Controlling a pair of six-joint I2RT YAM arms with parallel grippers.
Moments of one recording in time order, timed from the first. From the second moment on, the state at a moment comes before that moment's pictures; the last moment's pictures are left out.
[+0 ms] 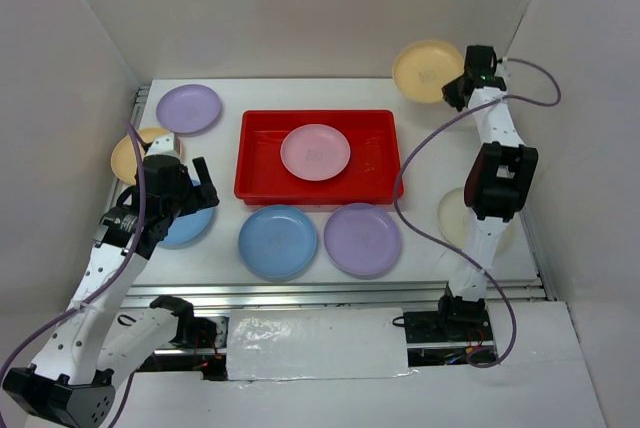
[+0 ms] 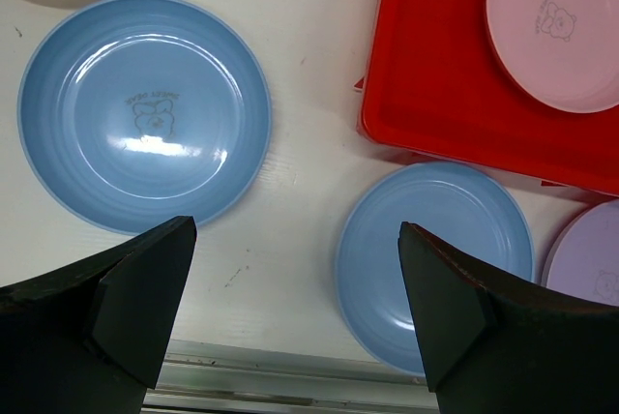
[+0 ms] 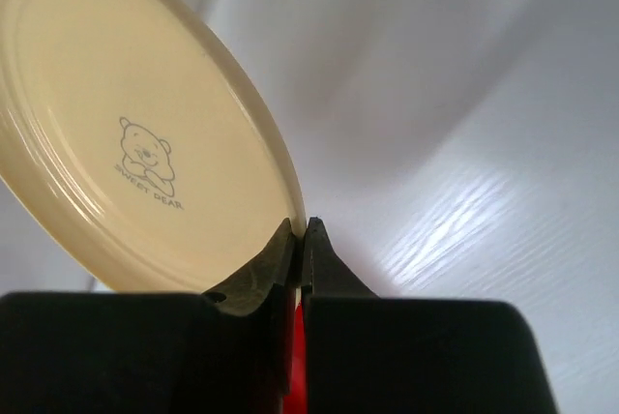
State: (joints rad) left arm -0.25 0.84 0.97 -0.79 -0.25 -0.42; right arm -0.16 2.23 2.00 -0.57 0.10 0.93
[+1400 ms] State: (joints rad) left arm 0.02 0.96 0.98 -0.94 -0.43 -0.72; right arm 0.34 1.96 1.67 -0.63 -0.18 0.61
